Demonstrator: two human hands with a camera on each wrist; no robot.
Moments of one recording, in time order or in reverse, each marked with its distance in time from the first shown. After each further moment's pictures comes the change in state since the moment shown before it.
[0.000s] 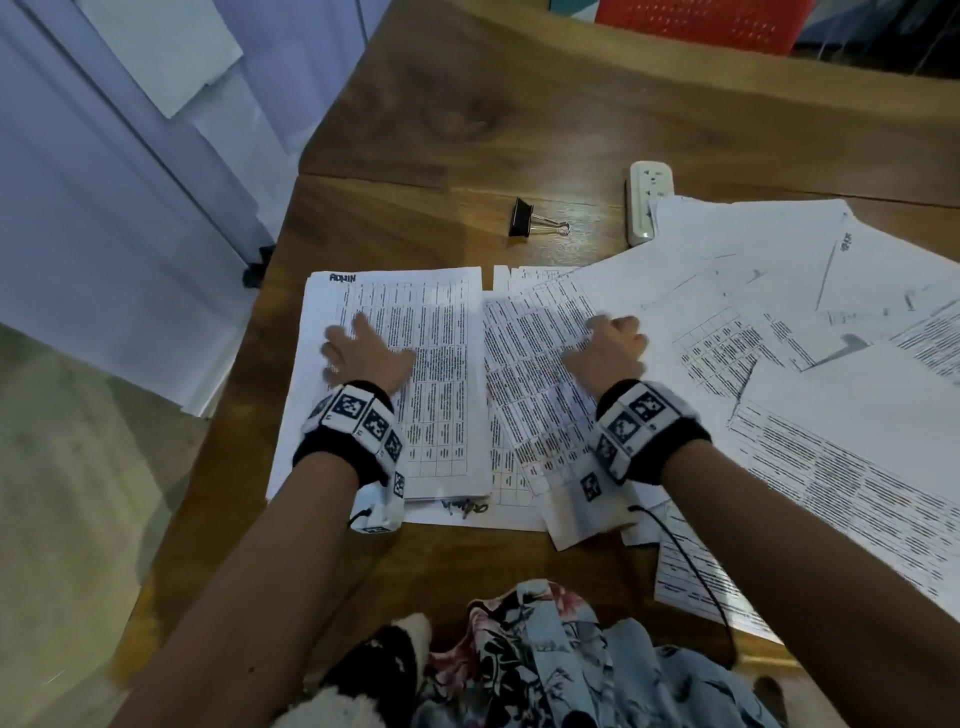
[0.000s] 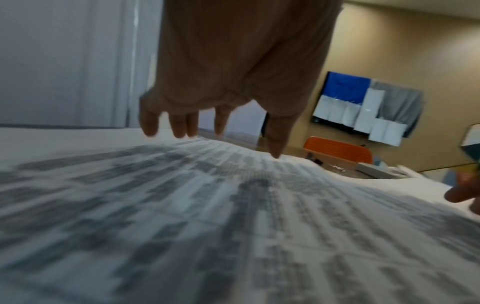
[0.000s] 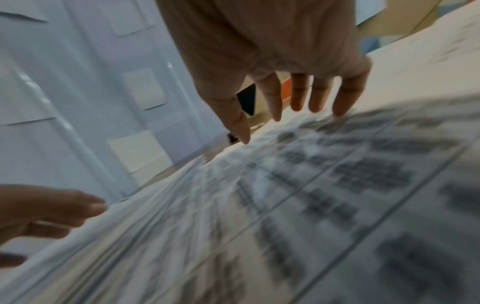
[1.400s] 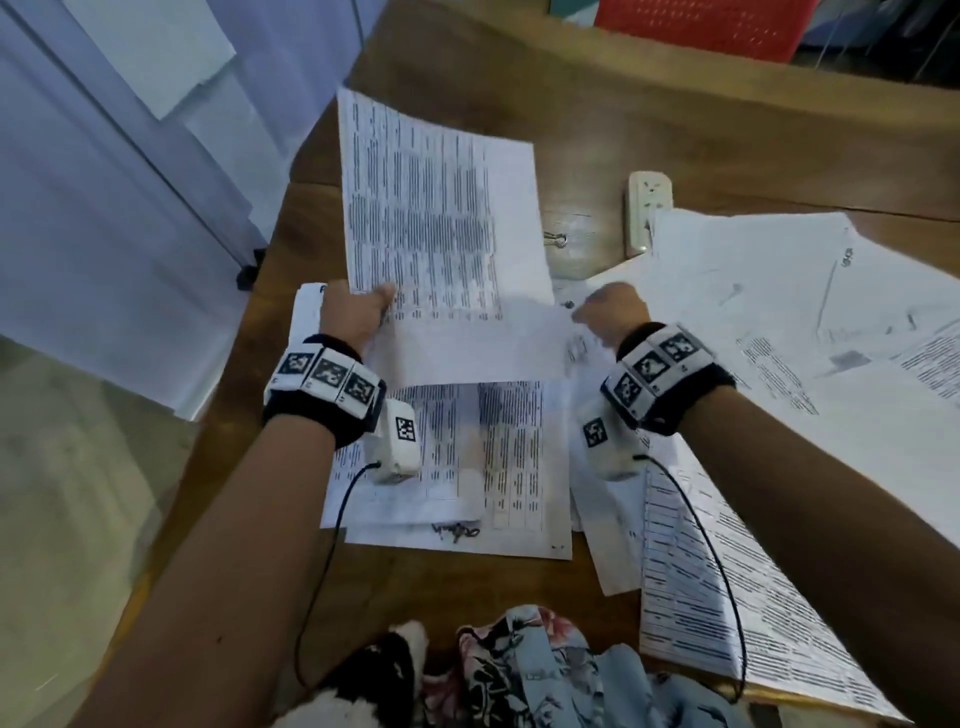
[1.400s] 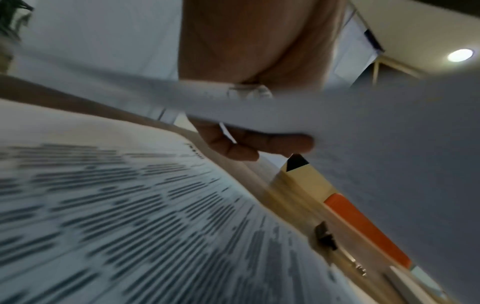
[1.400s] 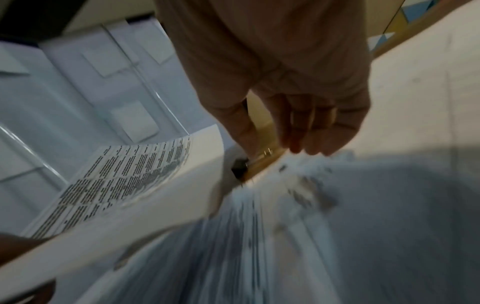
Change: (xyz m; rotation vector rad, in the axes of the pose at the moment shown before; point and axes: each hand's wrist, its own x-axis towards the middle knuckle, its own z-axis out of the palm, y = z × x) left_hand 0.048 0.029 -0.026 -0.724 0.001 0.054; right_hand 0.065 -0.017 -0.031 0.204 -0.118 -0.003
